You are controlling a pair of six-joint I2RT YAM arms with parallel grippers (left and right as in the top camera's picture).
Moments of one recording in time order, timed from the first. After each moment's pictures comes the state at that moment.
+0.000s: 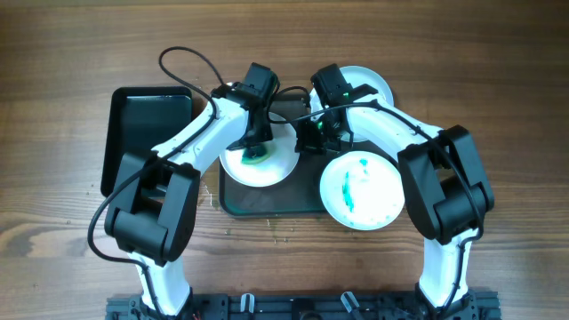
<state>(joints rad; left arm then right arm) -0.42 1.97 1.35 -0.81 -0.16 -0.63 0.44 2.10 1.39 -0.67 -0.49 0.48</state>
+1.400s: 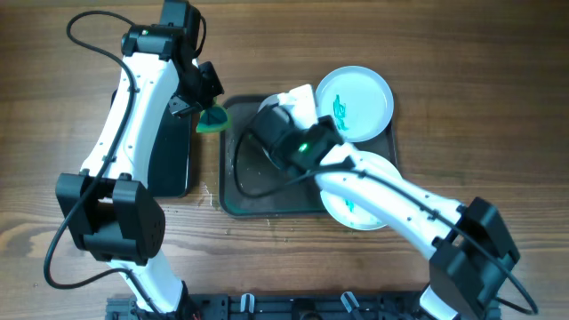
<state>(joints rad) -0.15 1.91 1.78 -1.26 0.05 -0.54 0.87 1.78 1.39 -0.86 0.79 0.45</state>
